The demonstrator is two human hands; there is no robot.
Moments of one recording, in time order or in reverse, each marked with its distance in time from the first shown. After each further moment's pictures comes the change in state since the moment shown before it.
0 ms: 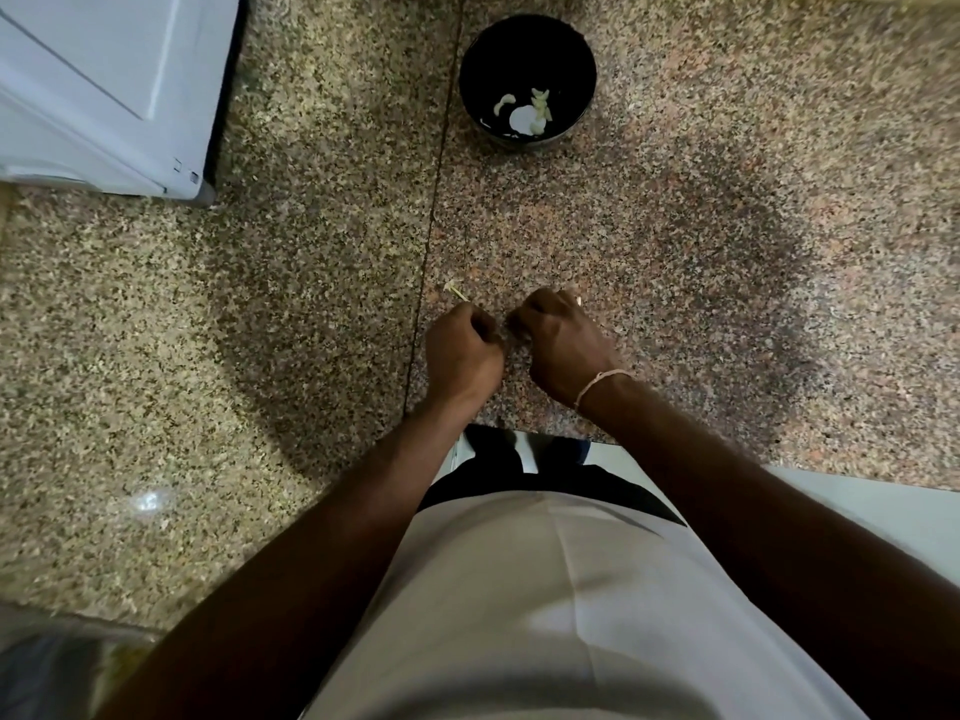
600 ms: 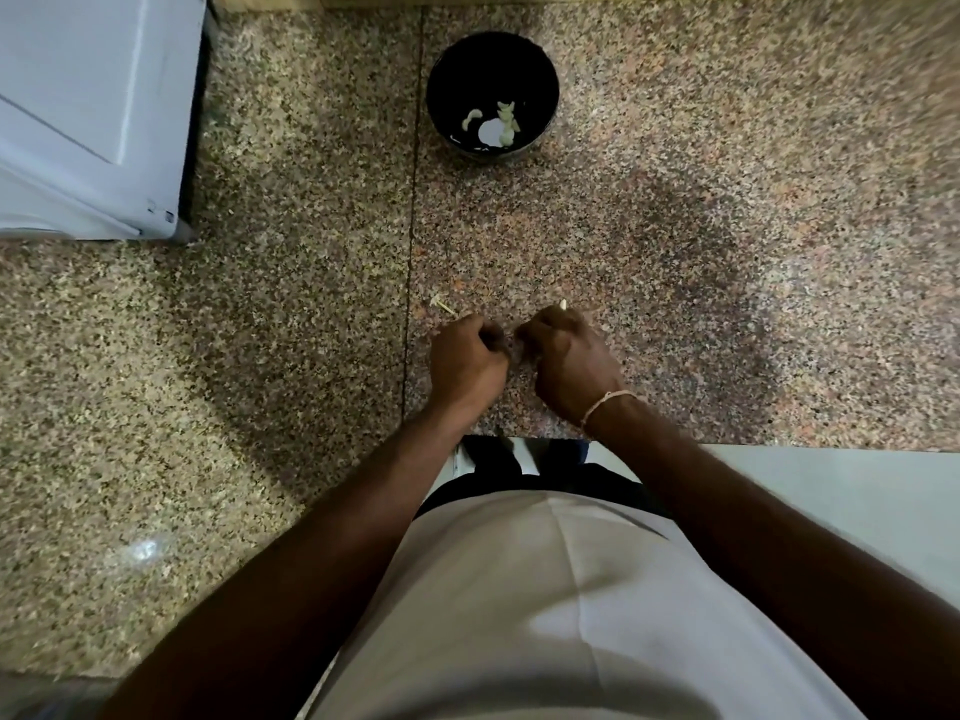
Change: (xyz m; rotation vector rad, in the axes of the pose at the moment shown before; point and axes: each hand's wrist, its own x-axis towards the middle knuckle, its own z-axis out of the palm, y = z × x) left_hand 0.004 0.004 0.005 0.030 -0.150 0.069; right_hand -0.022 -0.002 0.003 0.090 0.108 0.115
